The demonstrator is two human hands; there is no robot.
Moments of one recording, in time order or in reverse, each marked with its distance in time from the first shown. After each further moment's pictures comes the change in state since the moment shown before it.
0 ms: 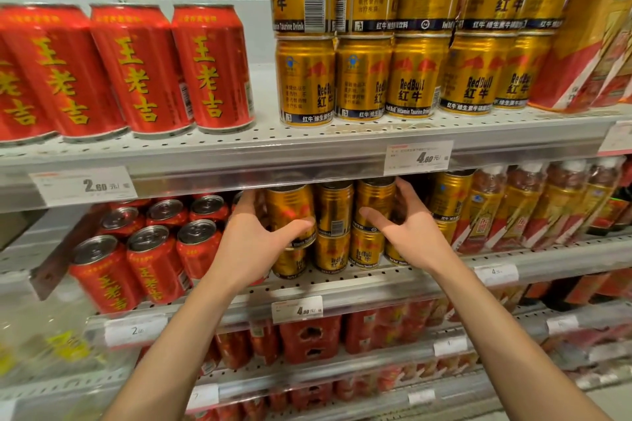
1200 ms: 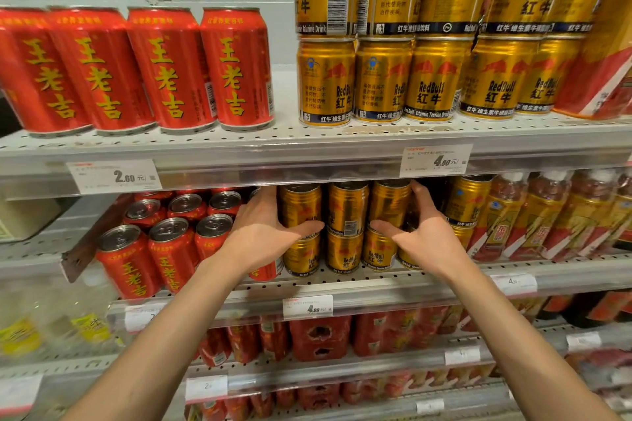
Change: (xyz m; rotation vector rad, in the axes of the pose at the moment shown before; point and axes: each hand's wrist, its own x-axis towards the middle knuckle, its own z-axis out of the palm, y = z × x) left_hand 0.026 -0.016 -0.004 0.437 -0.039 0.057; right_hand -0.007 -0.006 -0.002 -0.124 0.003 -0.016
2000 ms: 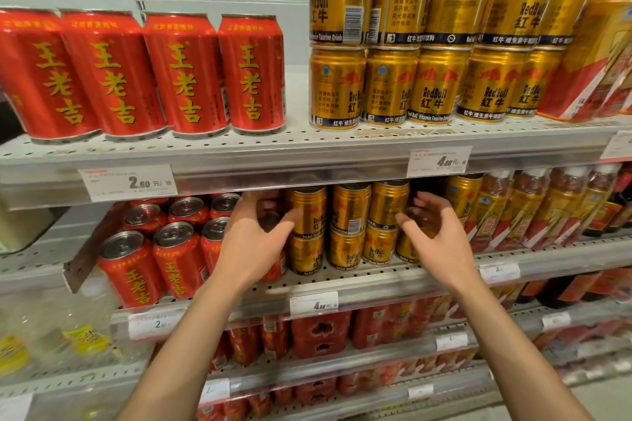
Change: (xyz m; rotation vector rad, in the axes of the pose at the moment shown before) left_hand -0.023 -0.018 -0.012 -0.403 0.119 -0.075; right_hand -0.027 0.001 0.006 0.182 0.253 0.044
